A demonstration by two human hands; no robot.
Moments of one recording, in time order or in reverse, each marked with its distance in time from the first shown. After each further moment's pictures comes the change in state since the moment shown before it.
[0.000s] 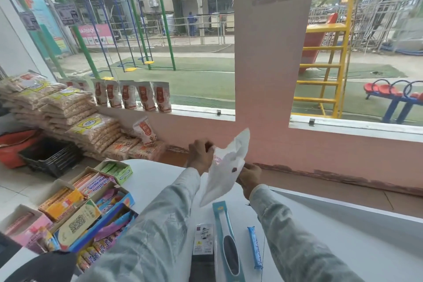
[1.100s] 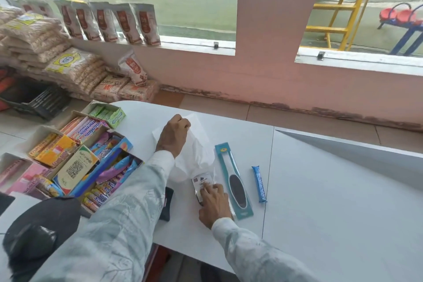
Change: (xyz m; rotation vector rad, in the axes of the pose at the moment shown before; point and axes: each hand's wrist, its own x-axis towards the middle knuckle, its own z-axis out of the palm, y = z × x) left_hand -0.022 -0.164 0.002 0.364 -0.119 0.197; right_hand -0.100 0.240 0.023 -1.599 -0.416 -0.347
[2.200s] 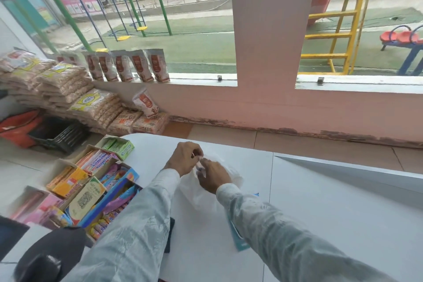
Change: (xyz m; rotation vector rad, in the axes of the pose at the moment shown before) left_hand 0.014 0.060 -0.025 -0.137 -0.216 -0.024; right_hand 0.077 0.016 -0.150 0.333 0.221 -0.130
